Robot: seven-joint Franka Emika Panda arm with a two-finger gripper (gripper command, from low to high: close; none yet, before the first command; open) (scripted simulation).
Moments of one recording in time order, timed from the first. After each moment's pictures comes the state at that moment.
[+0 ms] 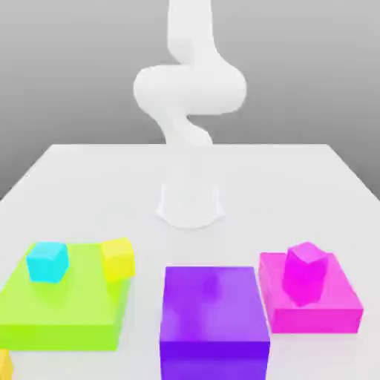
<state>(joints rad) 0.02 -0.71 -0.05 -2.28 0.02 2.31 0.74</state>
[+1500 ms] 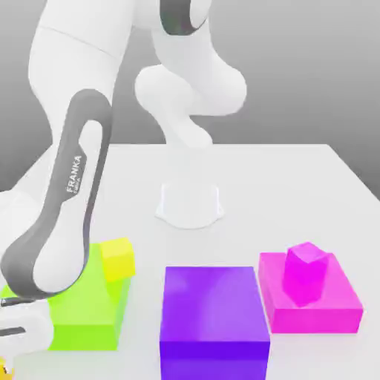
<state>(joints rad) -0.19 0.66 -0.33 -2.04 0.42 2.63 -0.24</state>
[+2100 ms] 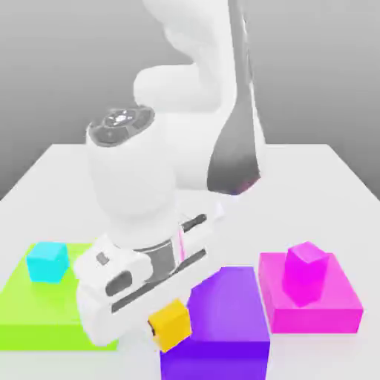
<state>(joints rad) 0.21 0.11 -0.15 -2.43 0.22 2.46 -0.17</state>
